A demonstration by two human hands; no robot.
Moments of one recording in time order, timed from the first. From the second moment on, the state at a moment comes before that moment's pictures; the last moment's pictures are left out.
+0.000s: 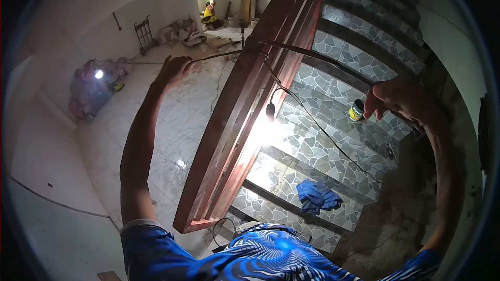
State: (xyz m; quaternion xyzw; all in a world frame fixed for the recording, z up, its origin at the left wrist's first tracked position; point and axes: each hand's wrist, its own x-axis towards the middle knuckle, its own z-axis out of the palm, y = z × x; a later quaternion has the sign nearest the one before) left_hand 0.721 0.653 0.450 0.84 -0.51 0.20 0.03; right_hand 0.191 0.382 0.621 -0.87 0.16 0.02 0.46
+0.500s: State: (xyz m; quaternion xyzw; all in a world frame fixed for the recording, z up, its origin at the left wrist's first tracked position) left_hand 0.665 0.588 0.542 0.59 -0.67 0.44 0.03; right_hand 0.119 0.375 0.640 -0.88 0.14 -0.02 0.44
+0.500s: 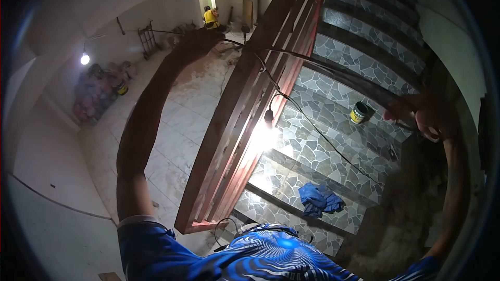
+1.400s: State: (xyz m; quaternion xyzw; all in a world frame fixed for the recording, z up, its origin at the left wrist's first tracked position) left_hand 0.647 0.584 0.522 0.70 -0.68 0.23 0.04; right_hand 0.045 0.352 0.602 -0.90 0.12 -0.07 0.42
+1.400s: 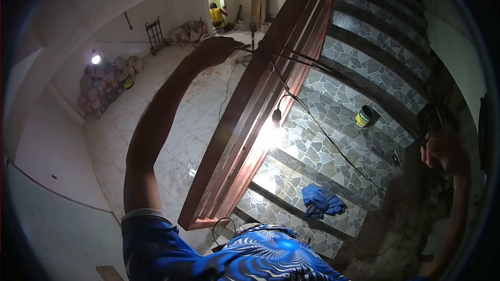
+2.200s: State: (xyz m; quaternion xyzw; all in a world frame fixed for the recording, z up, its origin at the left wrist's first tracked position) left_hand 0.520 0.576 0.516 0.91 -0.34 0.10 0.20; right_hand 0.042 0.425 0.629 -0.92 0.17 -0.15 0.31
